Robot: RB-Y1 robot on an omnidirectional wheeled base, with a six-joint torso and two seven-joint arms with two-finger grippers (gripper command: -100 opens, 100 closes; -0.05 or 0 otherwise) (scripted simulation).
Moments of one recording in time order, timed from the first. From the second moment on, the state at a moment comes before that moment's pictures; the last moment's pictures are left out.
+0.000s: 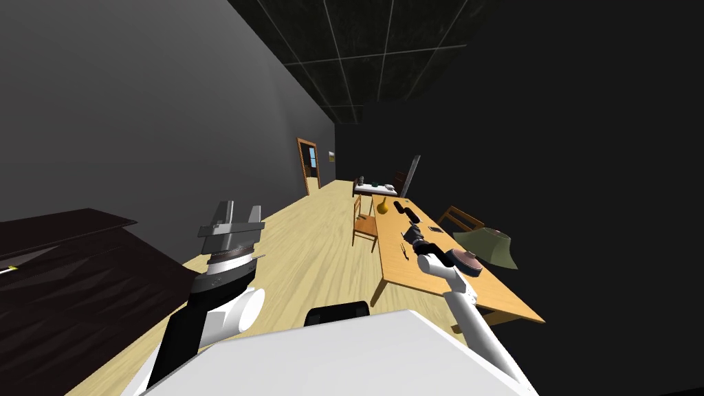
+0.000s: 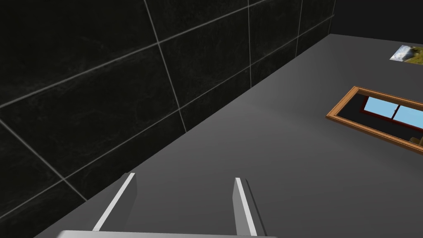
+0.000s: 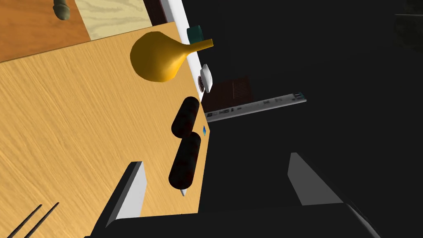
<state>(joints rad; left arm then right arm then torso) 0.45 0.01 0.03 -2.28 0.08 -0.56 0.08 0.17 -0.42 -0.31 -1.69 -0.52 0.23 -0.17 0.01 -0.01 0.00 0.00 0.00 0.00</state>
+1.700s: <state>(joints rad) 0.45 0.02 0.03 -2.28 0.08 -0.56 0.08 0.13 -0.51 -0.45 -1.31 -0.76 0.62 -0.40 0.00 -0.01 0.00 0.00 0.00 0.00</state>
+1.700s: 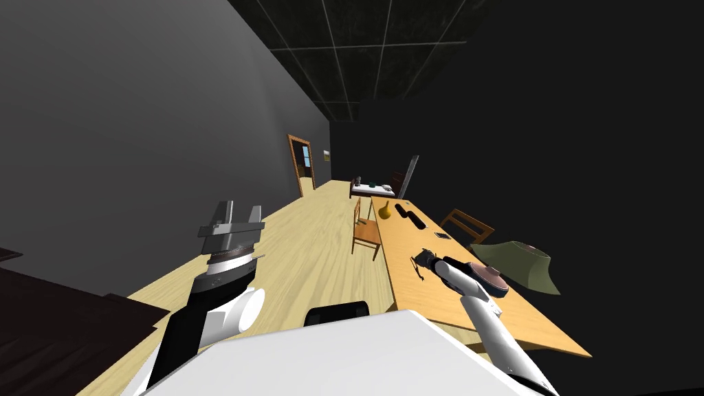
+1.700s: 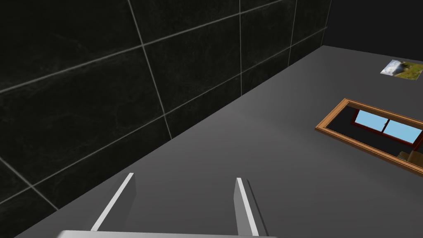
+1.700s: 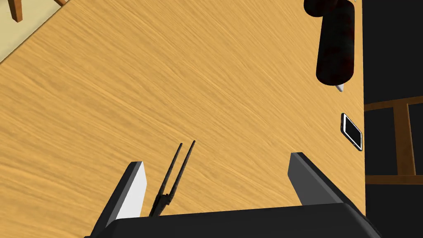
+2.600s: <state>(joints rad) 0.45 0.02 0.03 -2.28 0.08 -0.56 0.08 0.16 -0.52 -0.52 -1.12 -0.83 0.84 -0.61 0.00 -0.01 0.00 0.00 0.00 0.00</state>
